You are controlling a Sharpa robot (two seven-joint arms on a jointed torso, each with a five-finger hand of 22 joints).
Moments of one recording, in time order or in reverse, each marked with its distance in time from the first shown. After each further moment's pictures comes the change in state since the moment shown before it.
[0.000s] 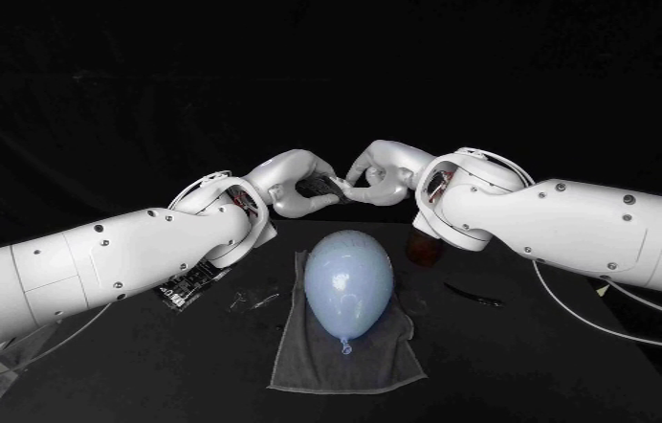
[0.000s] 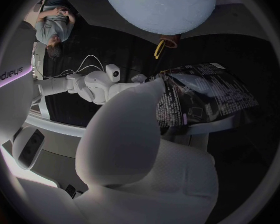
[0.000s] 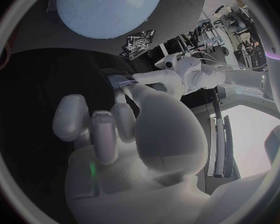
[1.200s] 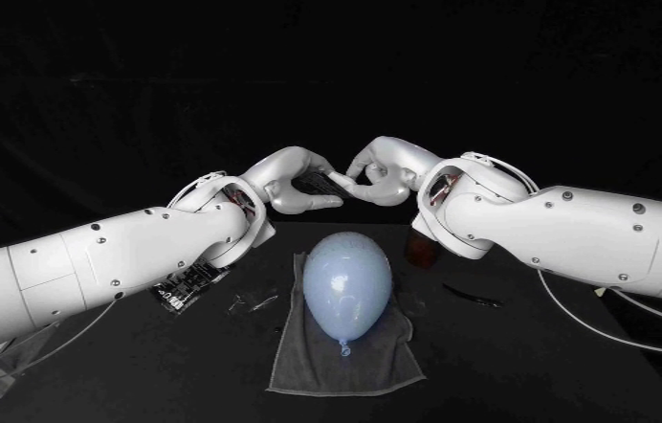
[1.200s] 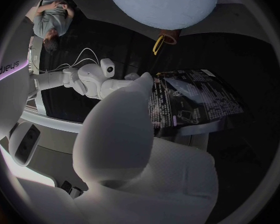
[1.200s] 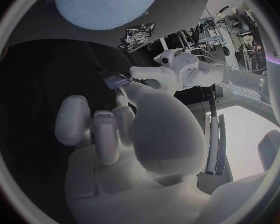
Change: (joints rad) left arm 0.005 0.002 0.000 -0.009 0.066 -0.022 -0.021; left_hand -0.093 -0.026 -0.376 0.019 0.009 -0.178 0.094 -0.130 0.012 -0.163 0.070 -0.005 0.003 -0.063 0.052 -0.068 -0.010 -0.016 -0.072 0.007 -0.066 -0.002; right arm -0.003 -0.033 -0.002 0.058 -0.031 -0.107 0.002; right_hand 0.054 0.033 0.092 -0.071 -0.006 0.077 -0.049 0.086 0.029 -0.001 -0.049 0.109 -0.002 -0.001 -0.039 0.009 0.000 -0.007 0.024 -0.038 0.021 0.035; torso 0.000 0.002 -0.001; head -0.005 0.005
